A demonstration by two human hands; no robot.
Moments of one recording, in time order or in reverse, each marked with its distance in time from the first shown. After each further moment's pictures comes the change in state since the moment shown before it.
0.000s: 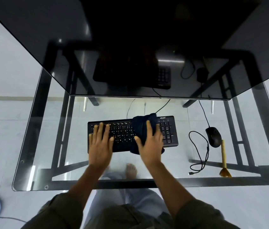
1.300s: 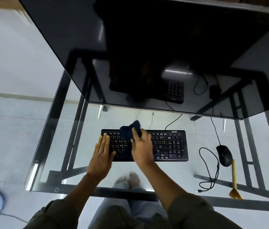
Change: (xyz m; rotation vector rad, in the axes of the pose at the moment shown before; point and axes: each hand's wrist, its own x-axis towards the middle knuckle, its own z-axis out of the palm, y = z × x) left_hand -0.009 -0.073 -0.041 -0.035 -0.129 0.031; right_hand 0.014 -0.090 0.046 -0.092 -0.028 -0.352
